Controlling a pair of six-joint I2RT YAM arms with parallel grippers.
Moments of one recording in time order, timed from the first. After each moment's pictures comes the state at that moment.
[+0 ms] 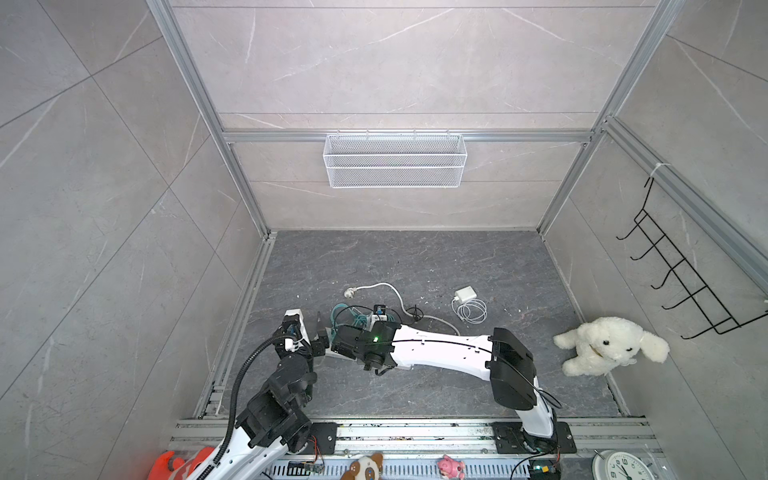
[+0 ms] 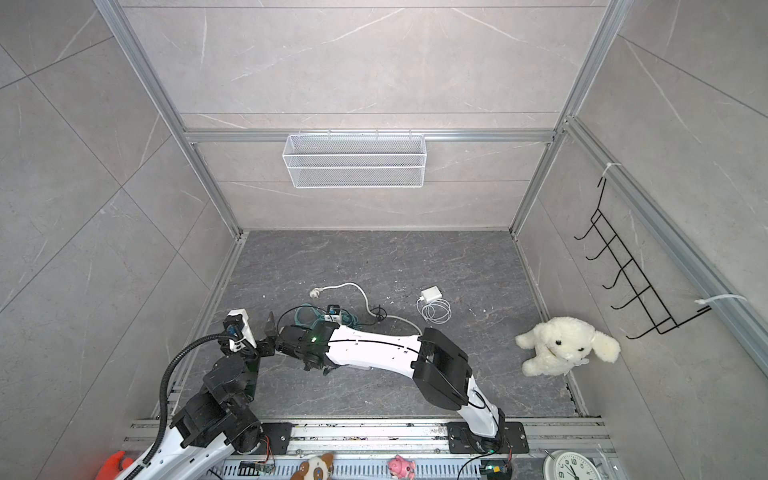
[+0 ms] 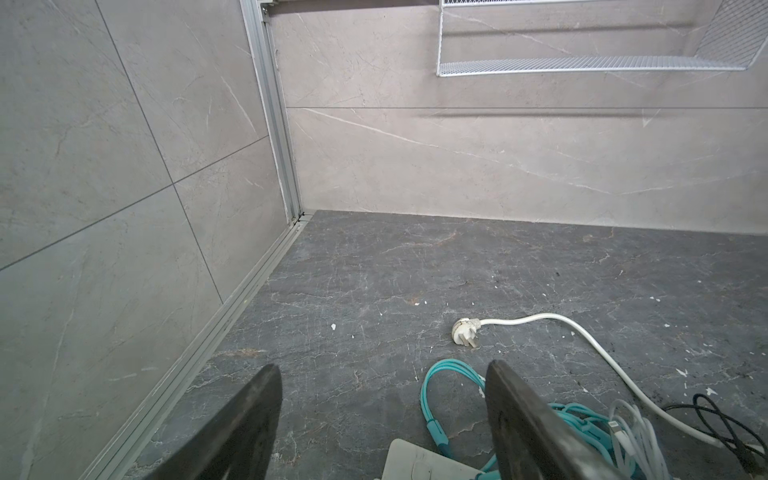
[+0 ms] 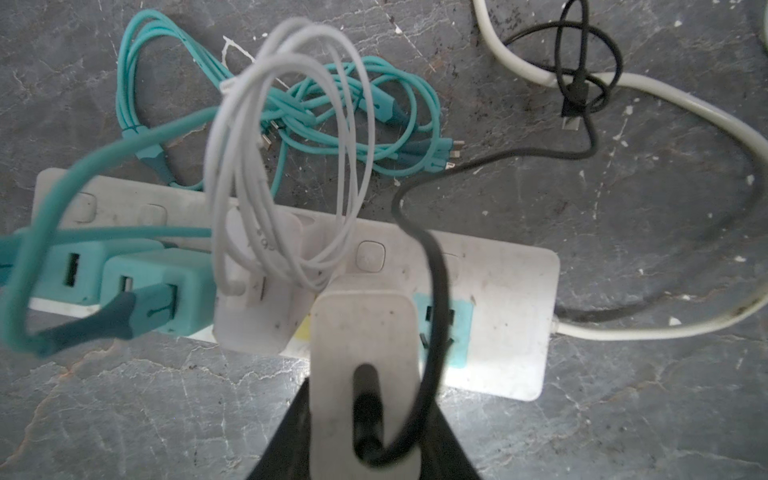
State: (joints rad) left arm -0.75 0.21 0.30 -0.18 -0.85 -0.08; right arm 1.25 2.09 1.78 -1.06 0.42 1.24
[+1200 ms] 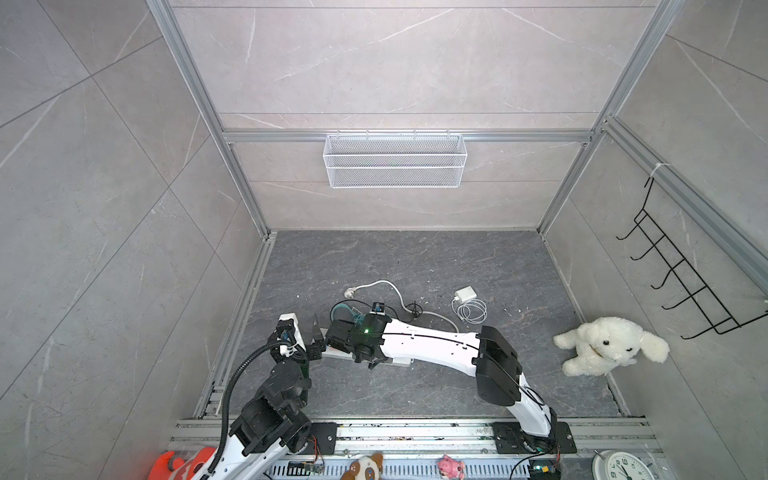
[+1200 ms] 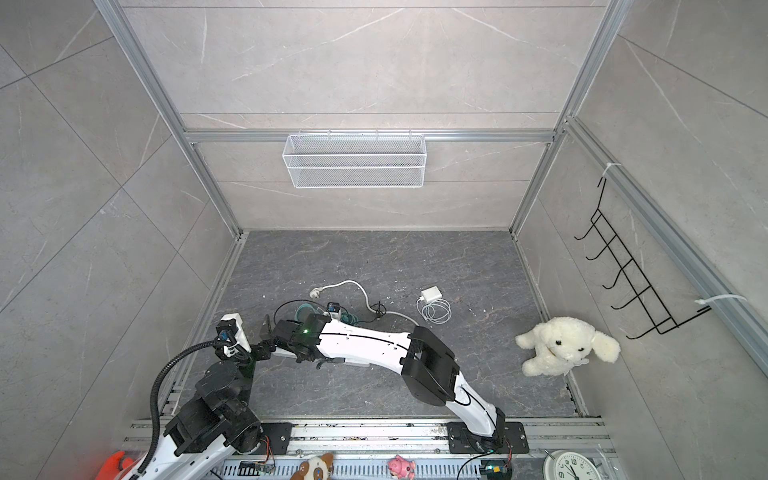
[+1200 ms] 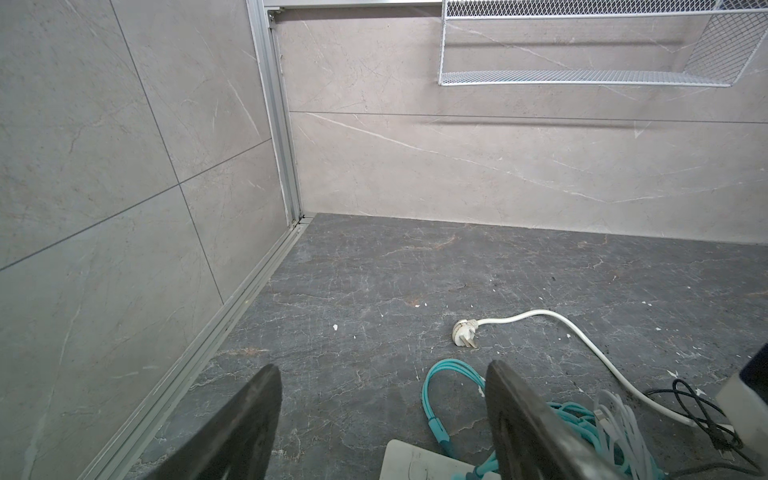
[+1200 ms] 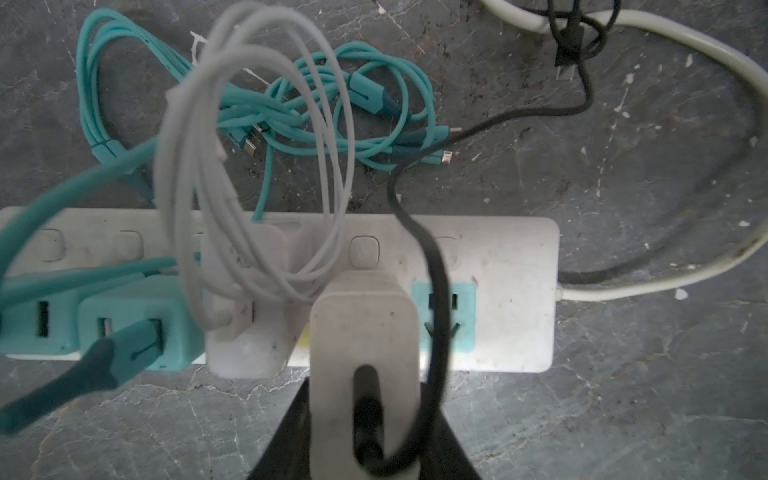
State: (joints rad) left arm -0.75 0.14 0.30 -0.25 -0.84 -0.08; right arm 1.24 2.20 1.95 -1.19 0.39 1.31
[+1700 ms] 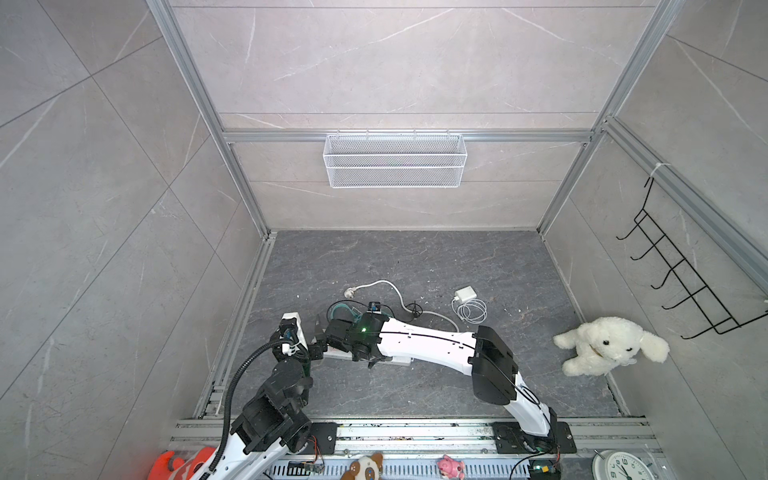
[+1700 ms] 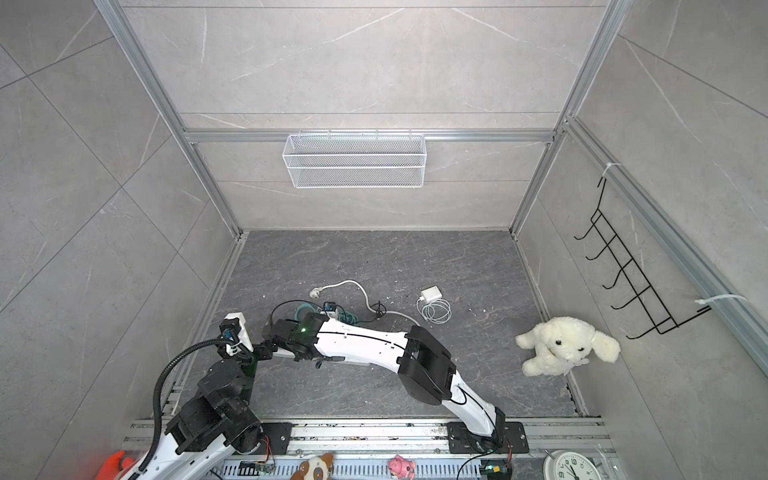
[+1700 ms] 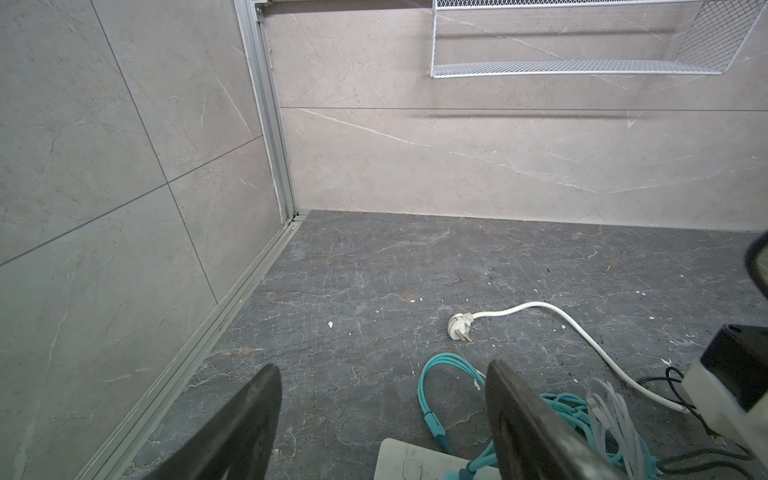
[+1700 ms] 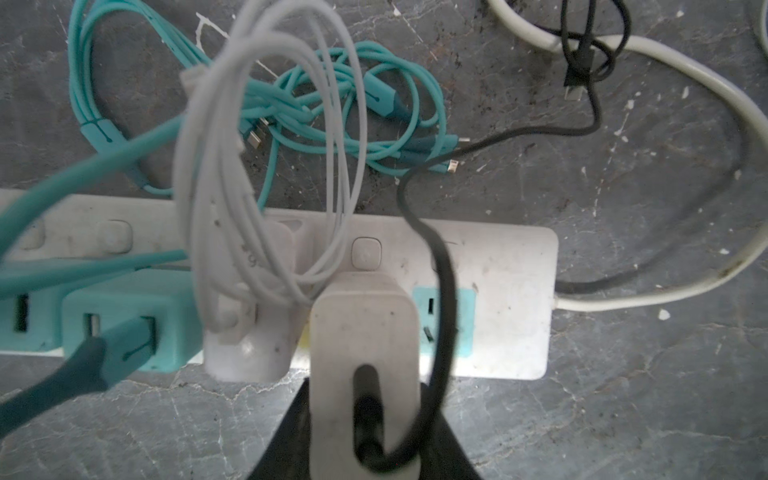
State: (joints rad) left arm -0.75 0.16 0.30 -0.25 -0.83 -0.08; right arm 1.22 2.24 2.01 -1.23 0.39 1.22
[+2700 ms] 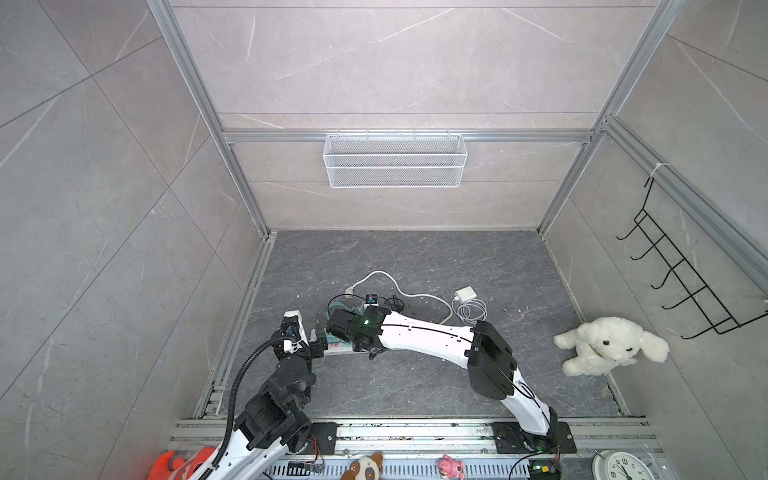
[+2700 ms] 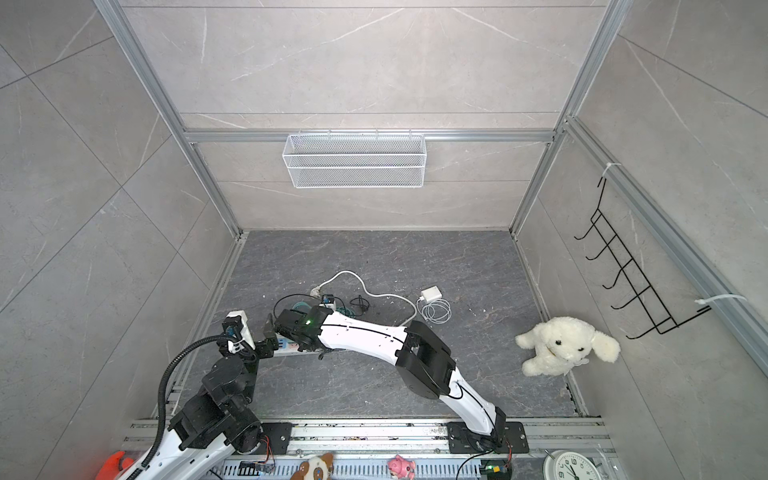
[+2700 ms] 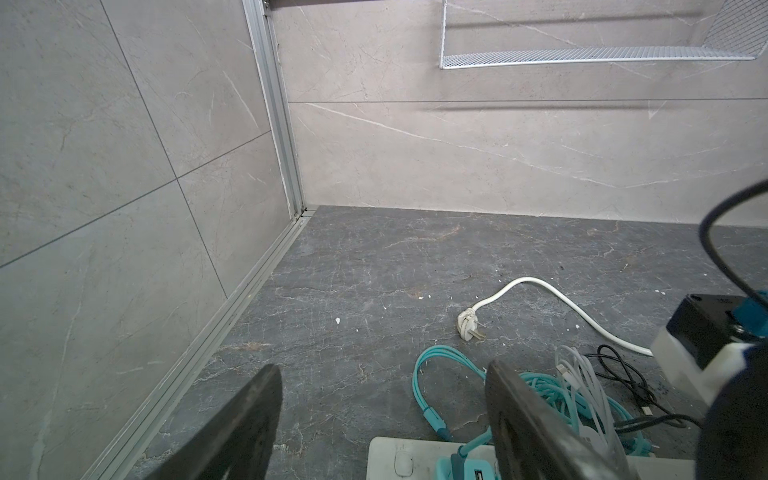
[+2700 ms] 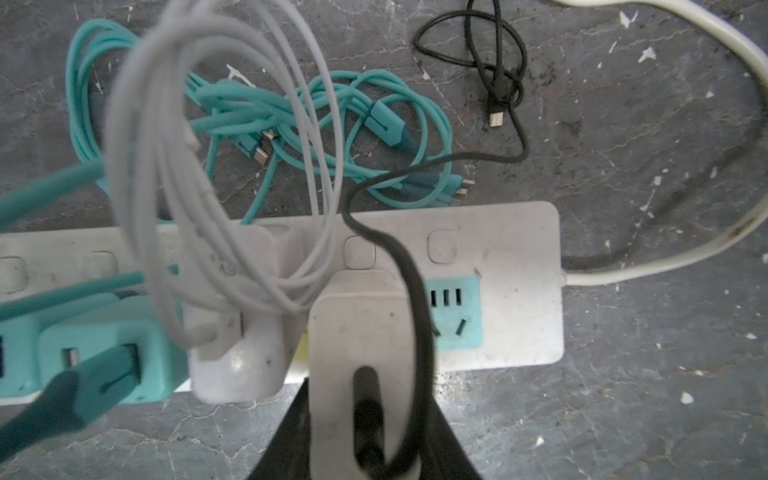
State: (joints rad) left arm -0.74 0.21 0.30 -0.22 -0.85 -0.07; right arm 1.18 2.25 1.97 -1.11 0.41 1.10
